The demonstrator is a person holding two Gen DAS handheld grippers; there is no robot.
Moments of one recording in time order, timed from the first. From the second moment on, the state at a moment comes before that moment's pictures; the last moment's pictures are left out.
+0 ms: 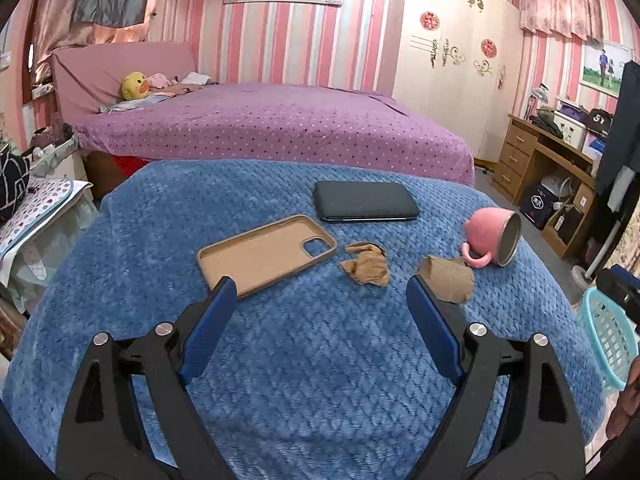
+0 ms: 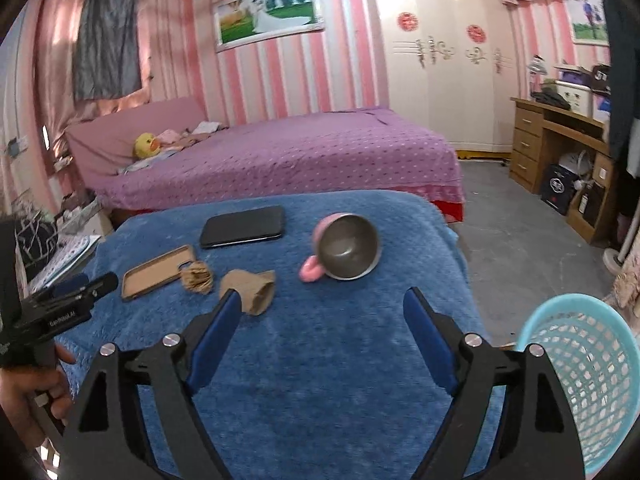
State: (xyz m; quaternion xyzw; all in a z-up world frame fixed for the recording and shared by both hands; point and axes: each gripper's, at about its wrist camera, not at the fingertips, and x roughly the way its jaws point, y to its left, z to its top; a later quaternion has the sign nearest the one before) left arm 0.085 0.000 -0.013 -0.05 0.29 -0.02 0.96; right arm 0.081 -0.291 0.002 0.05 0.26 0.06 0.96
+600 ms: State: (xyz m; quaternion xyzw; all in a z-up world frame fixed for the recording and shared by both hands) left arm 0.097 -0.001 -0.020 -0.04 0.29 -0.03 0.95; right arm 0.116 -0.248 0.025 0.00 0.25 0.09 0.96
